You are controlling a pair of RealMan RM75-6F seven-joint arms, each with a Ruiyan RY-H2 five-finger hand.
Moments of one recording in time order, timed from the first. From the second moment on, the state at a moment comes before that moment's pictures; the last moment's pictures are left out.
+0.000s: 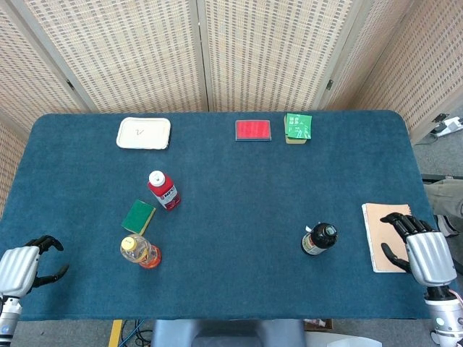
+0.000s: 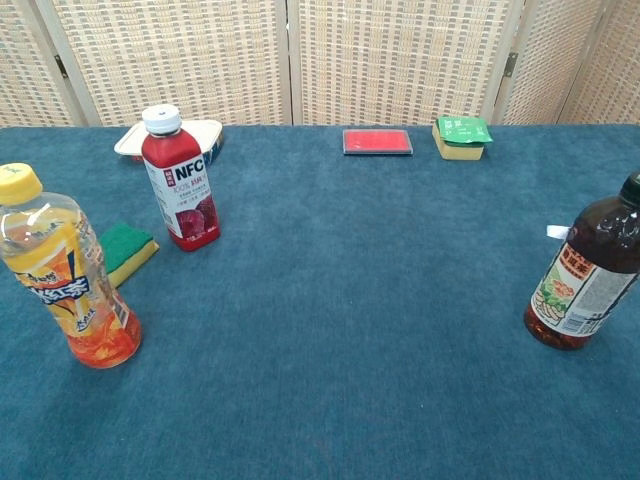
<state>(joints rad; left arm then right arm) -0.12 -1.08 -0.03 -1.70 1.41 1.37 0.05 0.08 -1.19 0.05 -1.49 -1.63 1.58 0.02</state>
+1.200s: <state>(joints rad) -0.24 -1.08 -0.03 -1.73 1.46 1.20 -0.28 0.04 -1.18 0.03 -1.48 -1.74 1.73 0.06</state>
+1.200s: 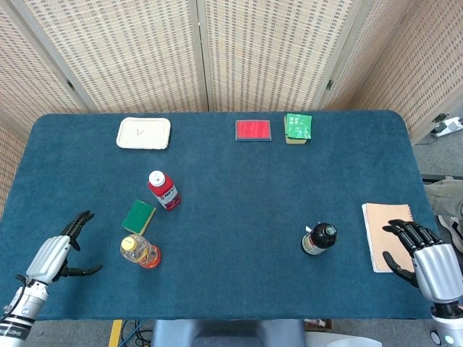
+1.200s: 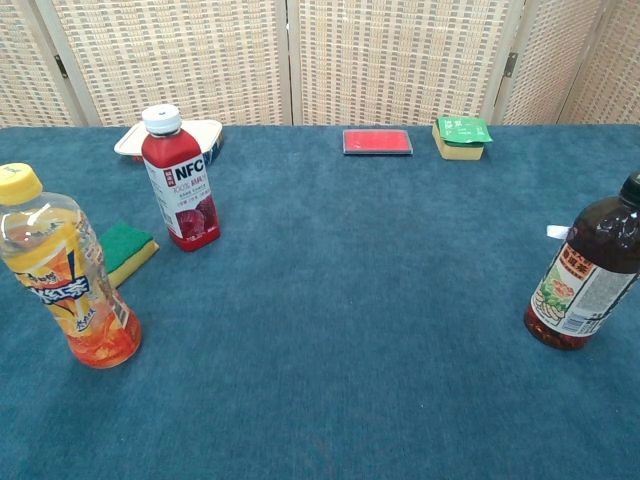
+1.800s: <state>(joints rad) -0.30 -1.09 -0.03 -1.79 1.48 1.14 -0.31 0.03 -1.18 0.03 -1.48 -1.74 1.73 0.06</state>
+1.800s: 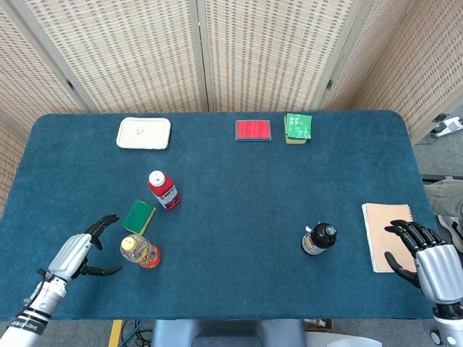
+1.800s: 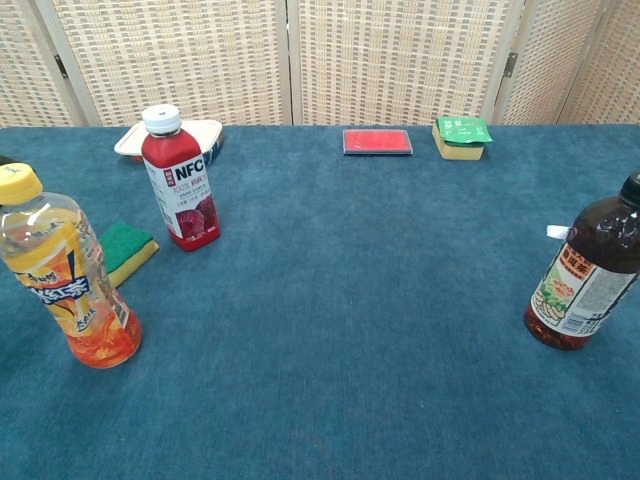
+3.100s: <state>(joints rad) -0.39 -1.22 -0.06 -1.84 1.38 1.08 -0.24 0.03 -1.17 0.03 -1.48 -1.74 1.74 0.07</state>
